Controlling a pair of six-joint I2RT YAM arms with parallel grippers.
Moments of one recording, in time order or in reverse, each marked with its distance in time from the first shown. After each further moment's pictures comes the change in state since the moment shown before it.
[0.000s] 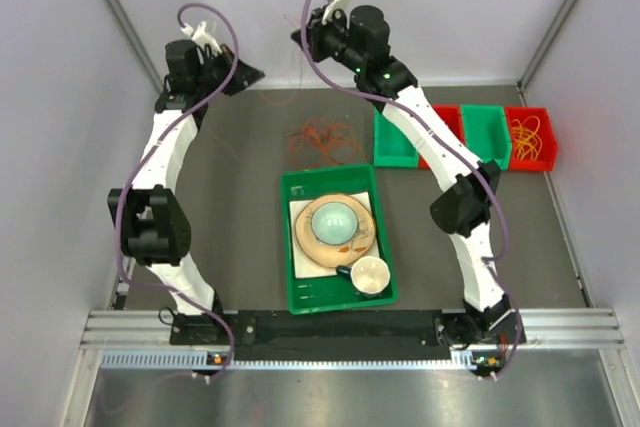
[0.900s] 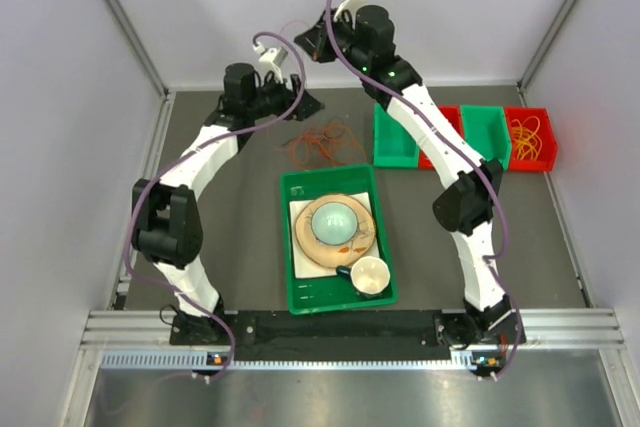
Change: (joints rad) left arm -0.233 0.008 -0.216 0.203 0.076 0.233; right arm -0.037 0.003 -0.032 -0.032 -0.036 0.304
